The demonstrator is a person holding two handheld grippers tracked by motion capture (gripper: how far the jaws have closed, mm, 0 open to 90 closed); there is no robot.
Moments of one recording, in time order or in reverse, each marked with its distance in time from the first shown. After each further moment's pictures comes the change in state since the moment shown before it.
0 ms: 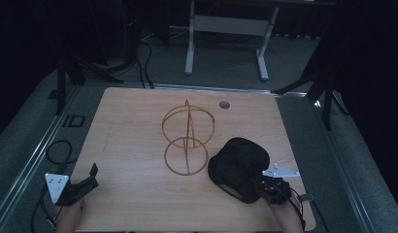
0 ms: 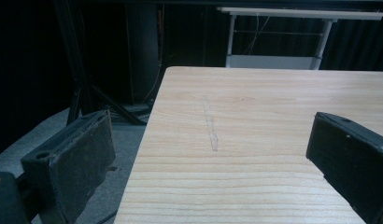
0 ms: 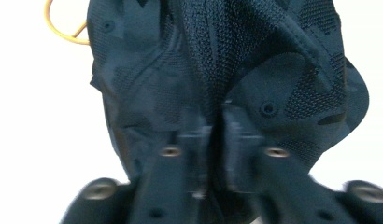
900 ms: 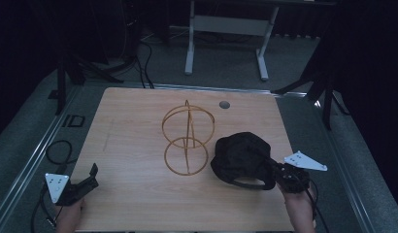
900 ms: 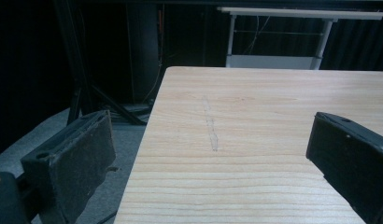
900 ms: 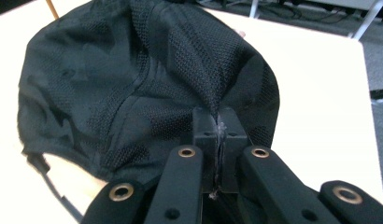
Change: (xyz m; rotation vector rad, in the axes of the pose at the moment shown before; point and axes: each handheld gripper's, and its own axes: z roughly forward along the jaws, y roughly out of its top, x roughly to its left) left arm 0.000 0.000 0.000 0.000 0.001 0.001; right arm -0.023 0.033 -0.044 -0.213 -0.087 0.058
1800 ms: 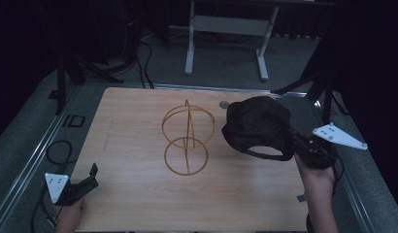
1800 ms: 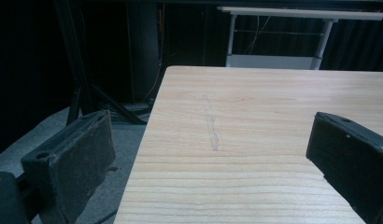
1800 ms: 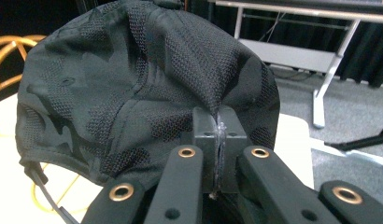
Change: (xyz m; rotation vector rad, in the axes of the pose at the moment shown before) left arm 0.000 0.000 0.000 0.003 -0.001 -0.006; right arm -0.021 0.084 -0.045 -0.216 -0.056 0.005
